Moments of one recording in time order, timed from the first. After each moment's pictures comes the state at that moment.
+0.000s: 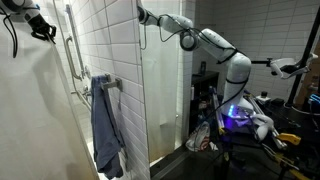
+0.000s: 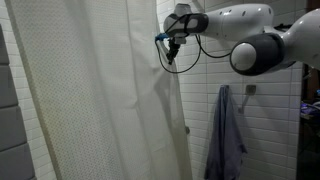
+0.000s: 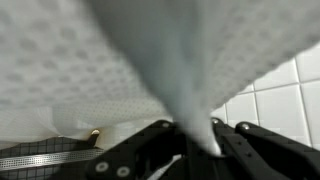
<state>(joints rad) 0.05 0.90 -0.11 -0.37 0.02 1.93 2.55</state>
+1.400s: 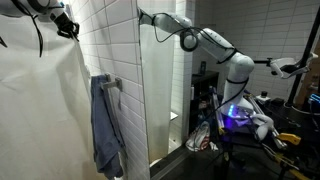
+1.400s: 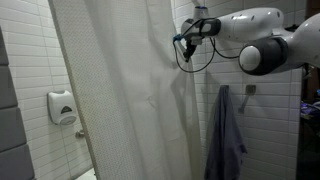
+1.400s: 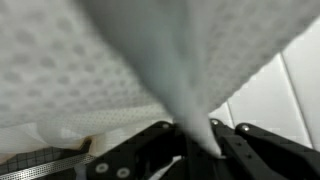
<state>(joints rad) -0.11 0.90 -0.11 -0.37 0.02 2.01 2.56</state>
